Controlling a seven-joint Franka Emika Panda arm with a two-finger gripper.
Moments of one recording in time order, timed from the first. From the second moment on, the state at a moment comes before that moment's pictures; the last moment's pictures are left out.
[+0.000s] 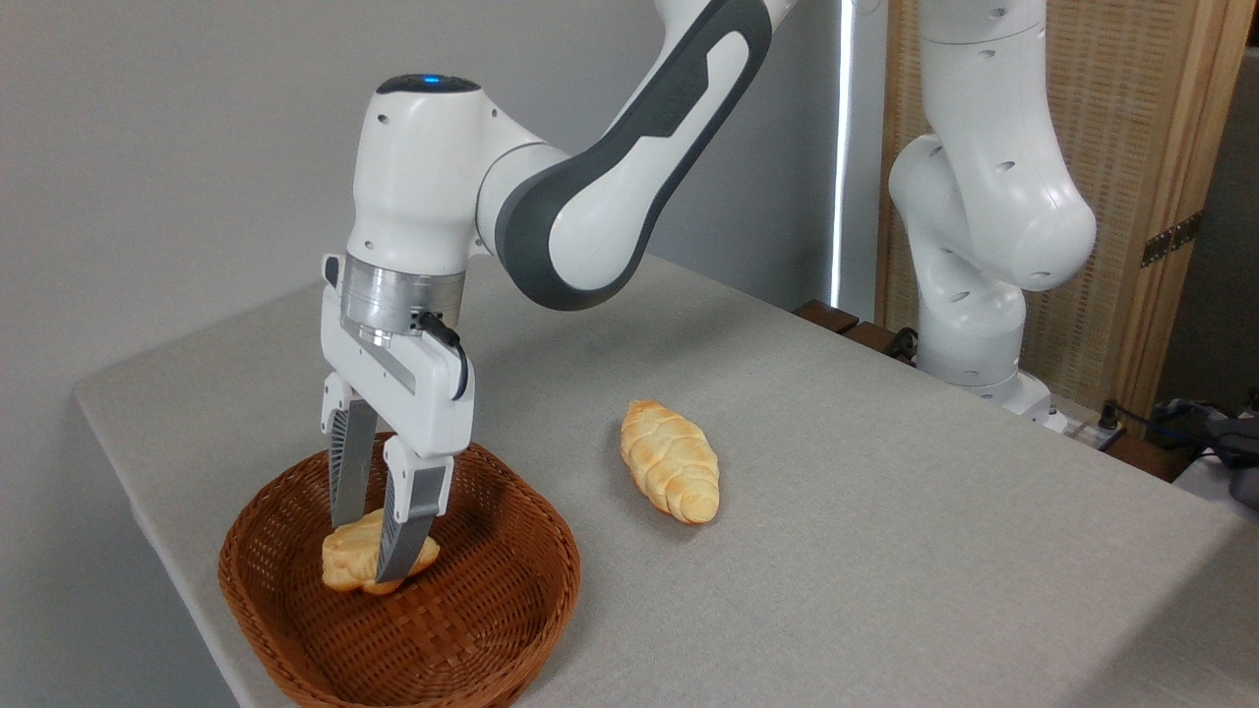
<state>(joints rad) -0.35 0.14 0.17 -2.03 0.05 2.58 0.57</state>
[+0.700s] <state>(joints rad) -0.35 0.18 0.17 -2.03 0.05 2.58 0.58</state>
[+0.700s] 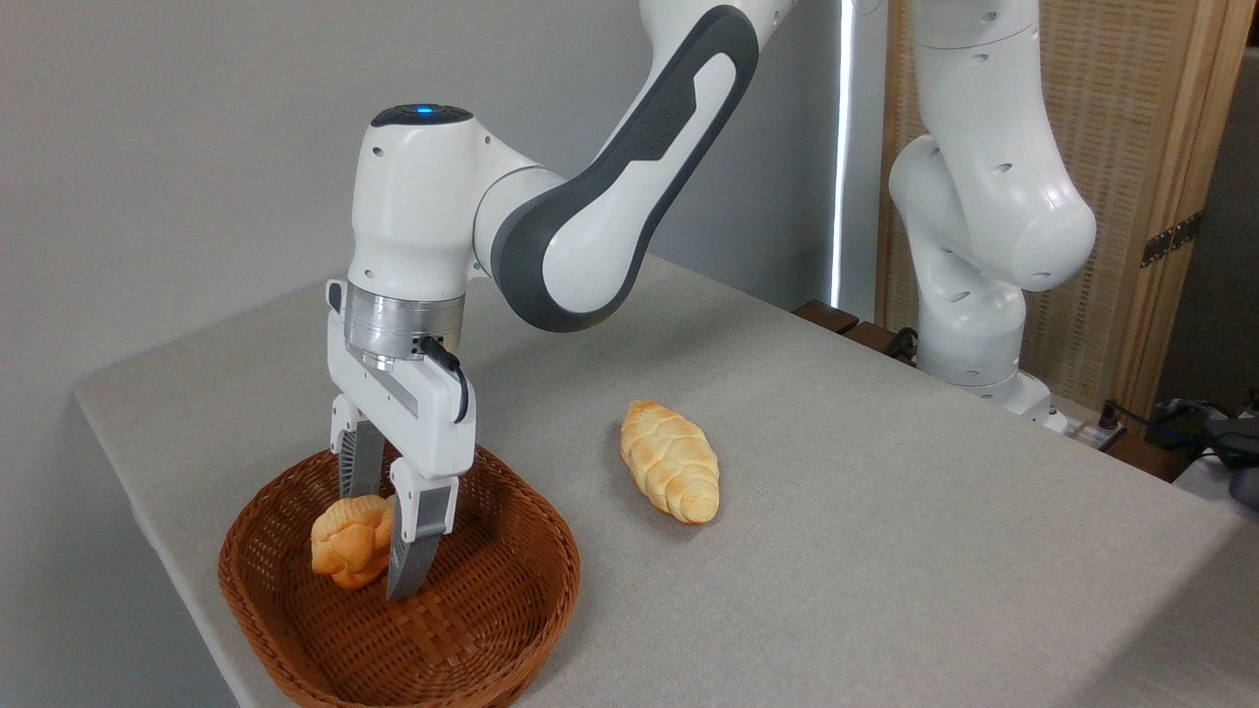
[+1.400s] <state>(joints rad) -0.36 0.16 0.16 -2.01 0.04 2.58 0.57</state>
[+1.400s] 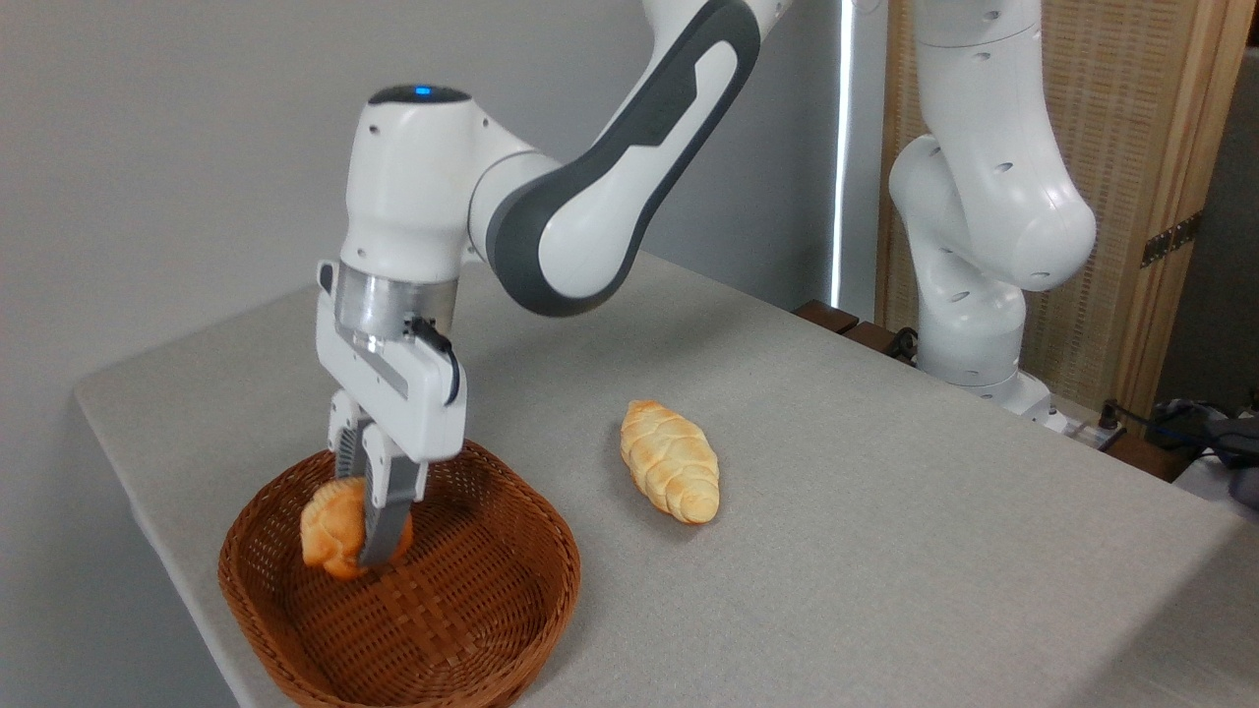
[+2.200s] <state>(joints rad) -0.43 -0.14 0.16 -2.01 0.02 1.88 0.57</state>
